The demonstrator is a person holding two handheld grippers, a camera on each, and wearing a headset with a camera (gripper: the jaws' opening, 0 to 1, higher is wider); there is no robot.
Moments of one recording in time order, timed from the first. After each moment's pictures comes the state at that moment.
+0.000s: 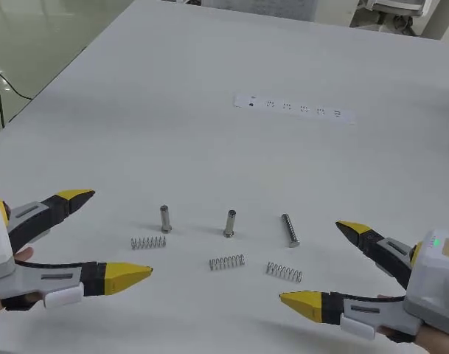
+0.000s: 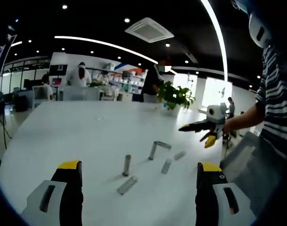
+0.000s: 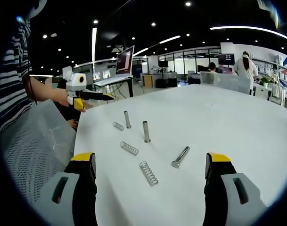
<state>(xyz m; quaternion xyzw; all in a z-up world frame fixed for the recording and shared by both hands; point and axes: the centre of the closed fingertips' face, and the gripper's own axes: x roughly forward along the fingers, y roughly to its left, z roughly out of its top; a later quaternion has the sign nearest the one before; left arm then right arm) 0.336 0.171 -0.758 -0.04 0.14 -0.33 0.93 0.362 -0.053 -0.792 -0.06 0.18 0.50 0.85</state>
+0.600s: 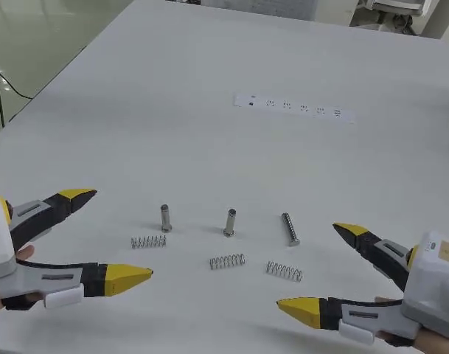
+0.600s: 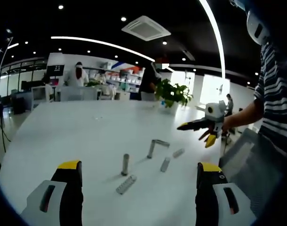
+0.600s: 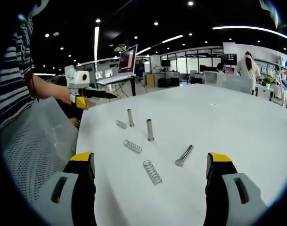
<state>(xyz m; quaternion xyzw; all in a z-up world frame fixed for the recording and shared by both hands) 0.334 0.167 -0.759 -0.02 0.15 -0.35 0.93 0.356 -0.050 -0.795 -0.06 0.18 0.51 0.84</state>
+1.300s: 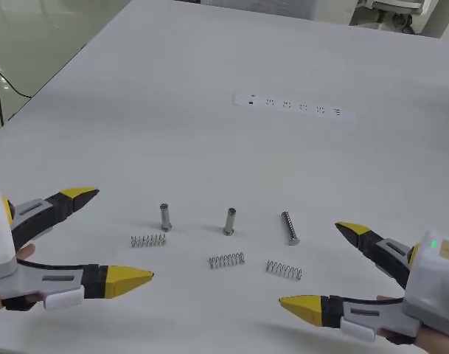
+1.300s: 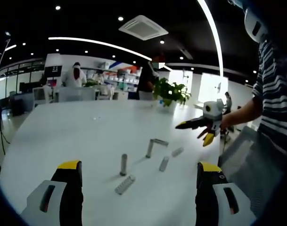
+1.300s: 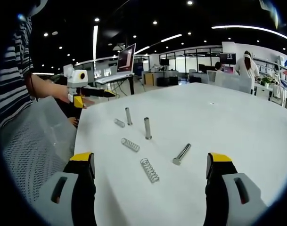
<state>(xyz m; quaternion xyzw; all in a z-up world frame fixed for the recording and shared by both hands) 0.333 0.164 -0.759 -0.02 0.15 -0.35 0.92 0.358 -0.054 -0.798 -0.07 0.18 0.51 0.84</state>
